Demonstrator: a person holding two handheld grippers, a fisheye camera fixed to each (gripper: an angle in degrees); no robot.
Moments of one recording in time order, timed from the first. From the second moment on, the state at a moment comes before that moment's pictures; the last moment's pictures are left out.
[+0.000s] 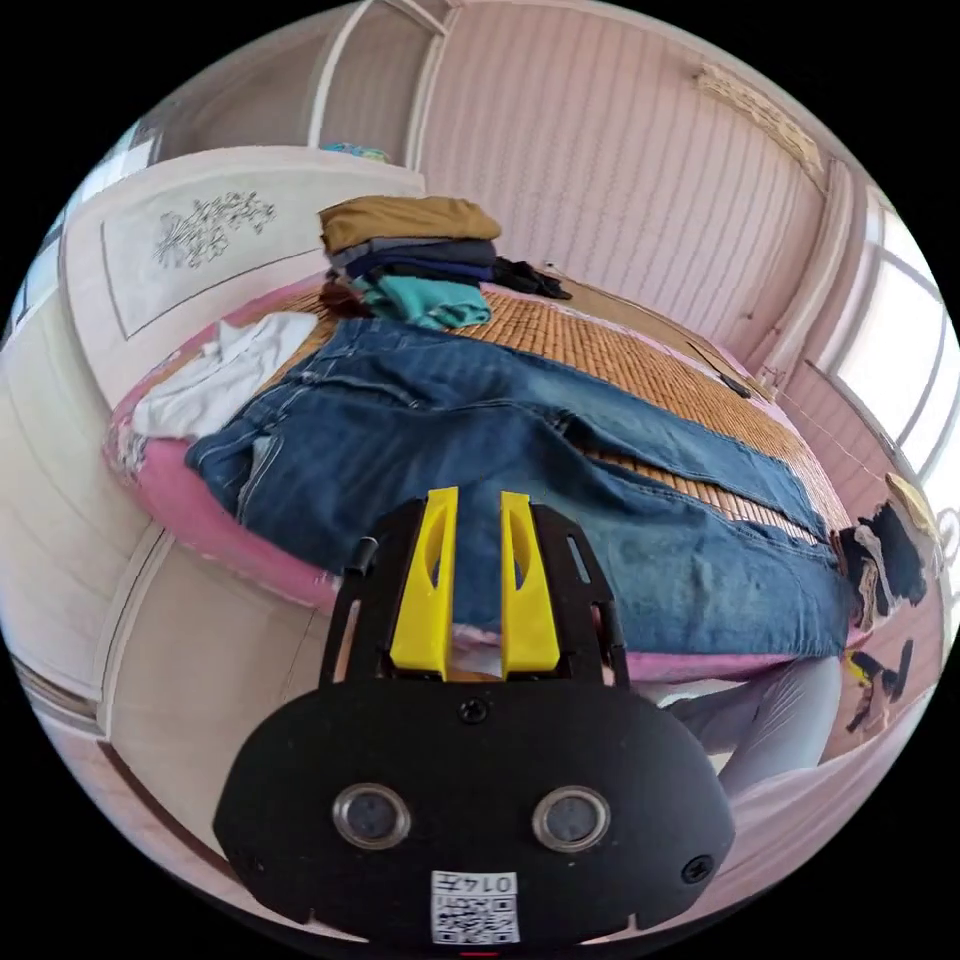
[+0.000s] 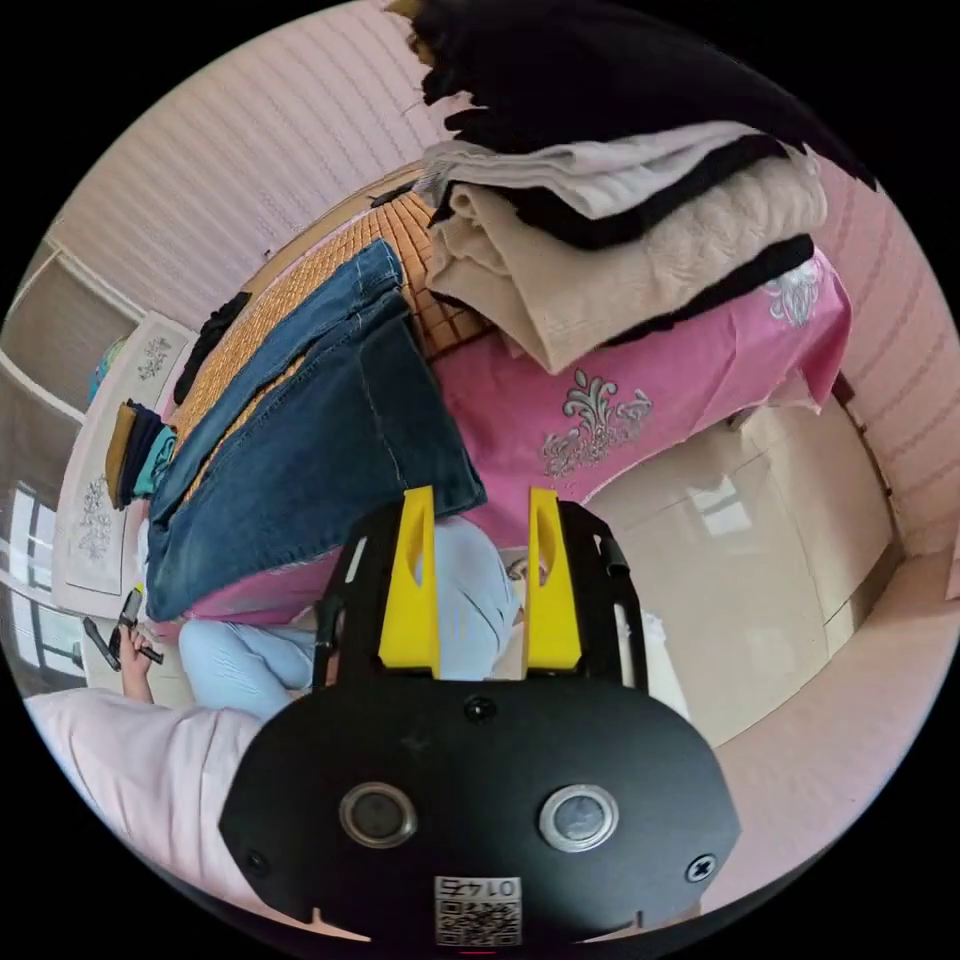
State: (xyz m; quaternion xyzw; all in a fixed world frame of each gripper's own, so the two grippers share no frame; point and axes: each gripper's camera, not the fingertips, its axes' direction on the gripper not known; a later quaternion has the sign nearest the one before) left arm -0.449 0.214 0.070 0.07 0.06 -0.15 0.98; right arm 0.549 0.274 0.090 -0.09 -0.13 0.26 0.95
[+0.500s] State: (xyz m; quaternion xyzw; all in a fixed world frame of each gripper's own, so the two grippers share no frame) left arm -0.599 0.275 0.107 0.07 0.14 -0.36 0.92; right arm 0.562 0.297 0.085 -0.03 -0.24 0.30 0.92
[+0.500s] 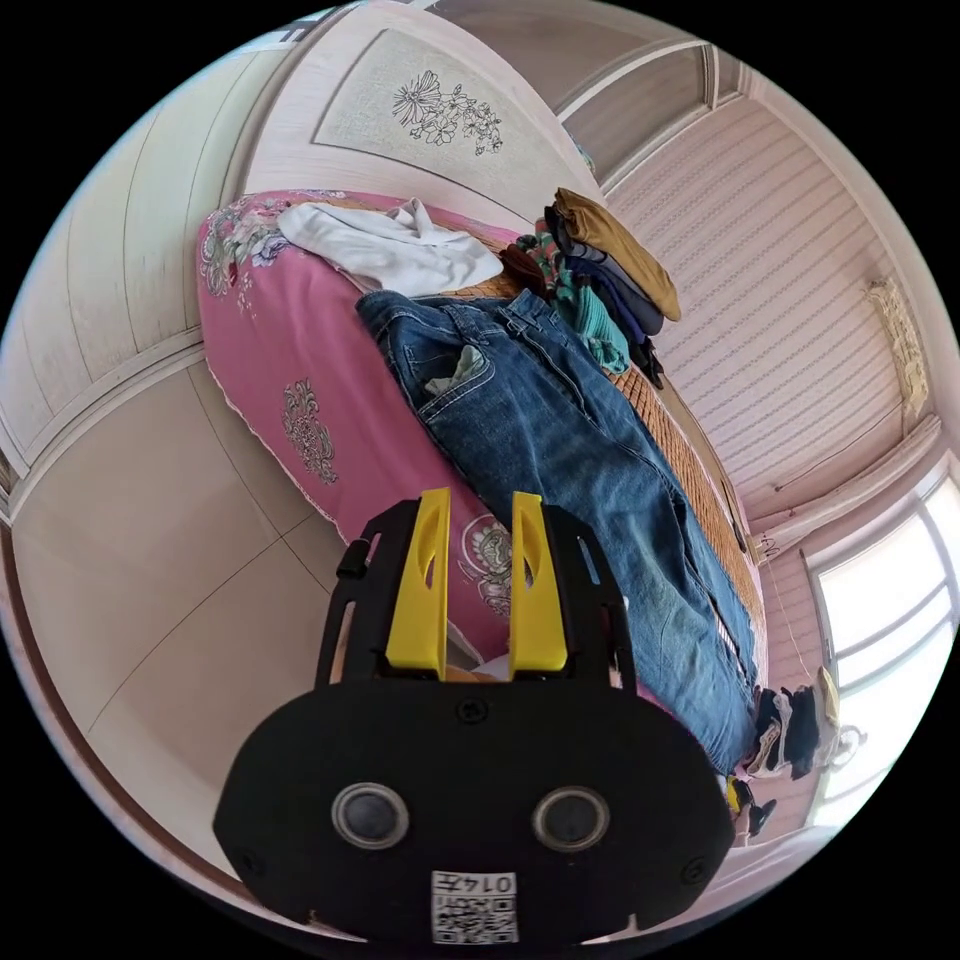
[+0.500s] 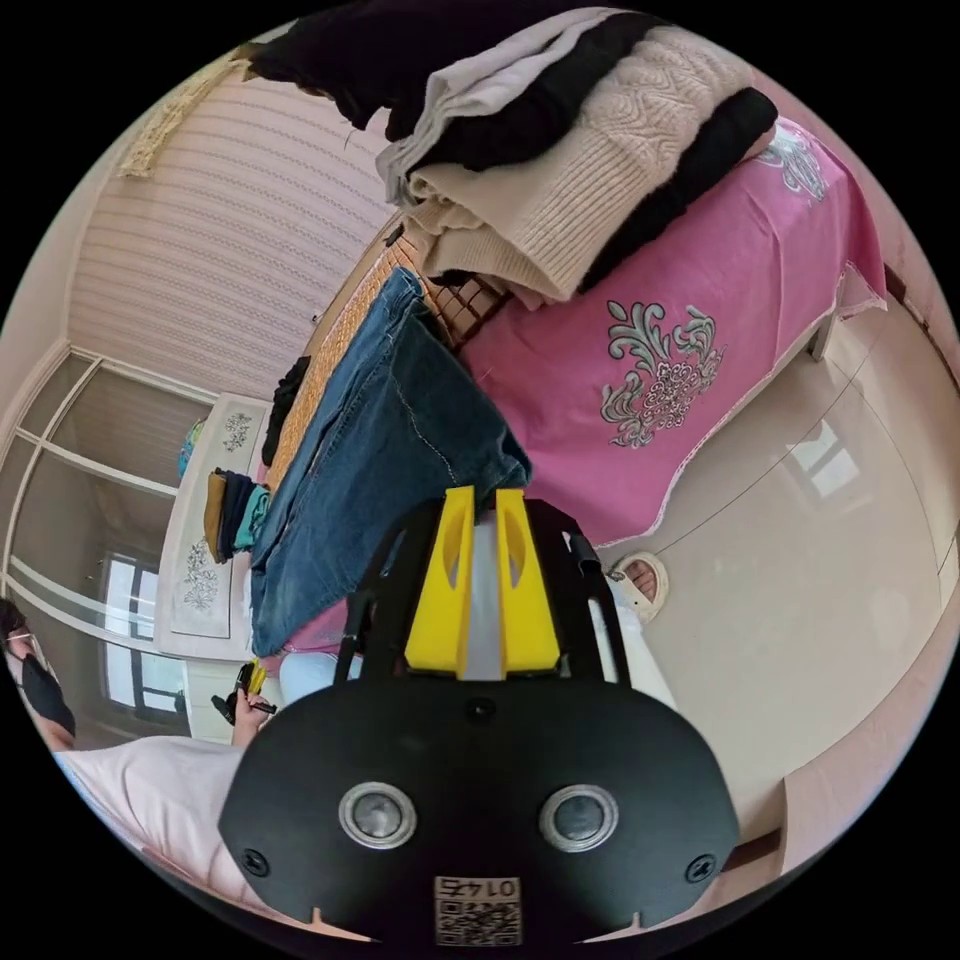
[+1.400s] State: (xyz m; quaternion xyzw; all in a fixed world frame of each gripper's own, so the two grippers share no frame) left arm -0.612 0.049 0.067 0.18 0.14 -0.13 0.96; right arm 0.397 -0.039 0.041 0.02 0.11 -0.11 0.99
